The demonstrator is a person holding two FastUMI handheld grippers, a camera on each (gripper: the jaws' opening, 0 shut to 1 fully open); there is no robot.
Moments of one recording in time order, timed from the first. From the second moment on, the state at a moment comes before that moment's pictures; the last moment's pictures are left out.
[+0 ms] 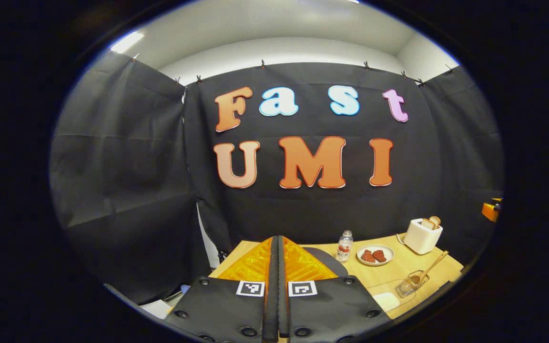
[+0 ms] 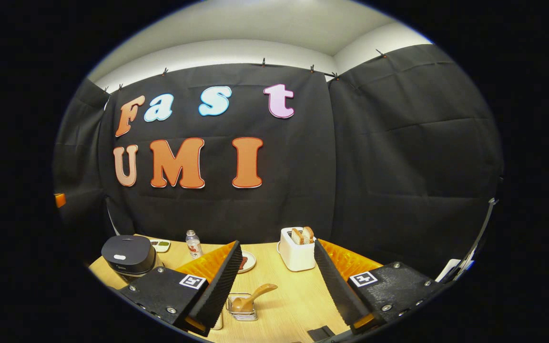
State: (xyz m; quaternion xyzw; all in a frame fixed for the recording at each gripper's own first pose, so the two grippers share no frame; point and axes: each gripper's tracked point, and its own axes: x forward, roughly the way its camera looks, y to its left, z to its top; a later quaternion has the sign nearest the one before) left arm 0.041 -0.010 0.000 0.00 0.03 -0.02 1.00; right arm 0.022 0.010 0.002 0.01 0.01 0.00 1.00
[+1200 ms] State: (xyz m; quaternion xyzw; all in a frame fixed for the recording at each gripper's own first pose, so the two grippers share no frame) left arm 0.146 -0.113 -0.190 0.00 0.27 -0.13 0.95; right arm 0.016 -0.020 -0.033 0.02 0.04 -0.03 1.00
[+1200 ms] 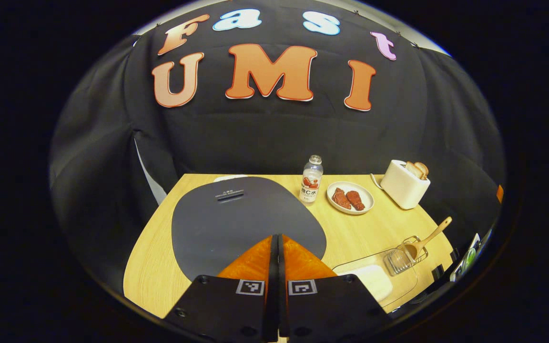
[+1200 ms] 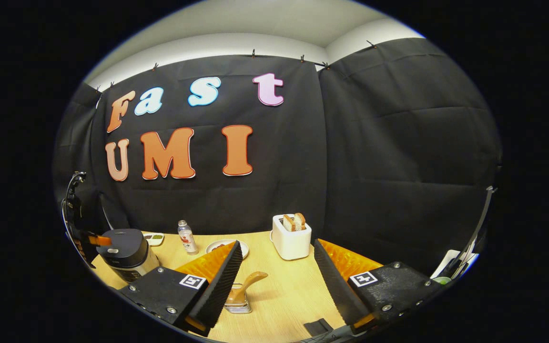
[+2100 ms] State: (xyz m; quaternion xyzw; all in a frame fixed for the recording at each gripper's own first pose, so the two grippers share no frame) left arm 0.141 -0.121 -0.217 0.00 0.29 -0.14 0.95; right arm 0.015 -0.010 -0.042 0.04 0.05 -0.02 1.00
